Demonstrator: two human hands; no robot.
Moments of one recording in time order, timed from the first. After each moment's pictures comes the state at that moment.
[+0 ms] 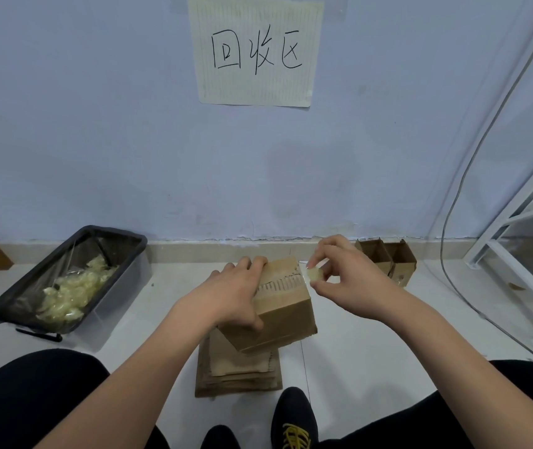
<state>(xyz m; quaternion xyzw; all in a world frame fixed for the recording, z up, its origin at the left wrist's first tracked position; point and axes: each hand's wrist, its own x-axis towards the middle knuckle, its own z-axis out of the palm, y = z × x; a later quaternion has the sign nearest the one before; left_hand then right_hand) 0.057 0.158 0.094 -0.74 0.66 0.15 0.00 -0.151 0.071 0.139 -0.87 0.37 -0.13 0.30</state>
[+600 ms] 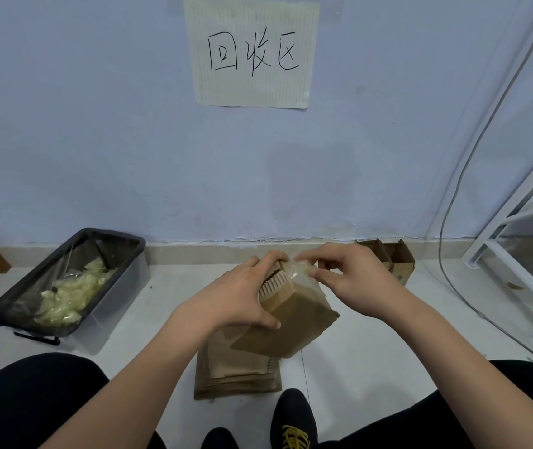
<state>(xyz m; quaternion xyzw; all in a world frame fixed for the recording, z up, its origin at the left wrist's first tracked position) 0.050 0.159 0.097 -0.70 0.67 0.20 -0.14 -0.154 0.072 0.146 -0.86 0.34 -0.19 0.33</state>
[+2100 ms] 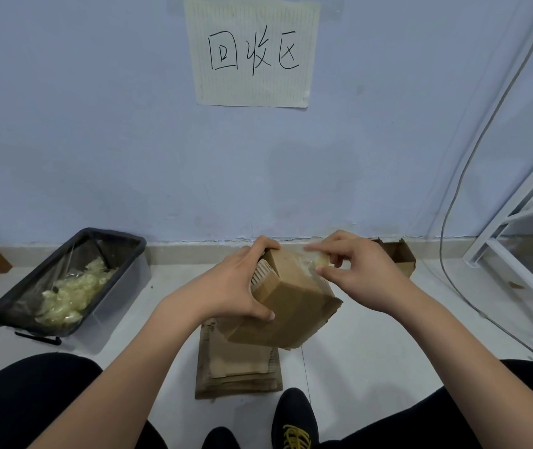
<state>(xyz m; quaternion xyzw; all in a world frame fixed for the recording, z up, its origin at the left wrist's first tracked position) 0.061 0.166 0.116 -0.69 0.66 0.23 -0.19 -0.159 0.065 0.150 -0.86 0.36 -0.19 0.30</state>
